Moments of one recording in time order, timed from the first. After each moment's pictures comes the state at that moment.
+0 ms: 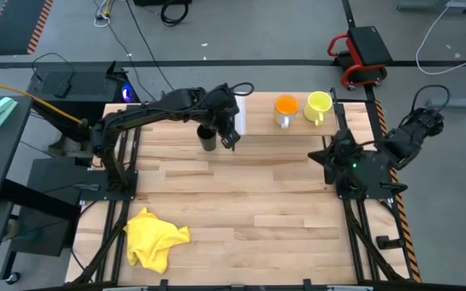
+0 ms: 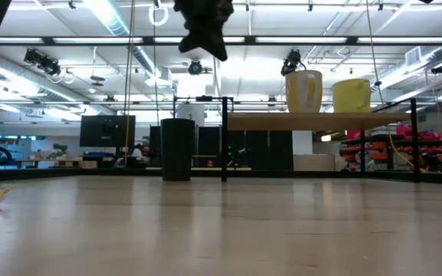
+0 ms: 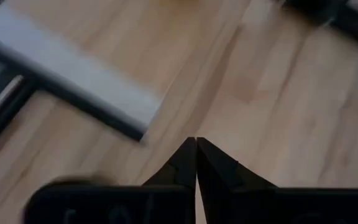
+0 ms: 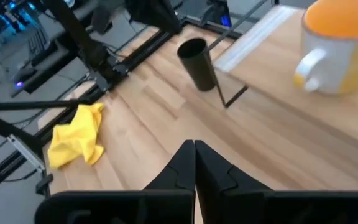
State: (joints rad) left arm 0.28 1.81 1.89 -1.01 -0.01 -0.25; right arm 0.63 0.89 1.19 -1.14 0.83 1.16
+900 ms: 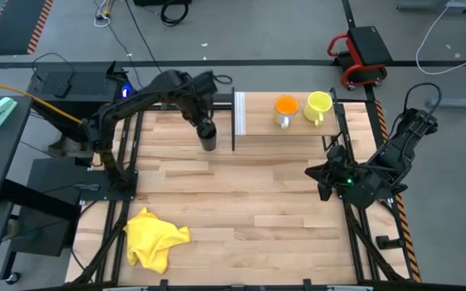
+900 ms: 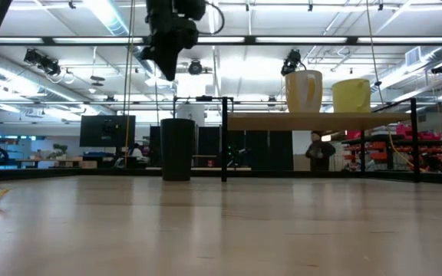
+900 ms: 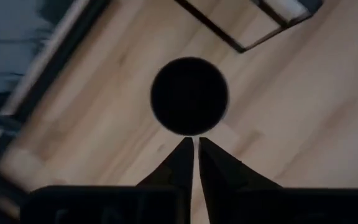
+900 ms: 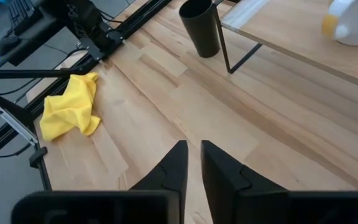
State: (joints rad) left arm 0.46 1.78 1.89 -1.41 -0.06 -0.19; right arm 0.76 1.02 1.19 -1.22 0.83 1.38
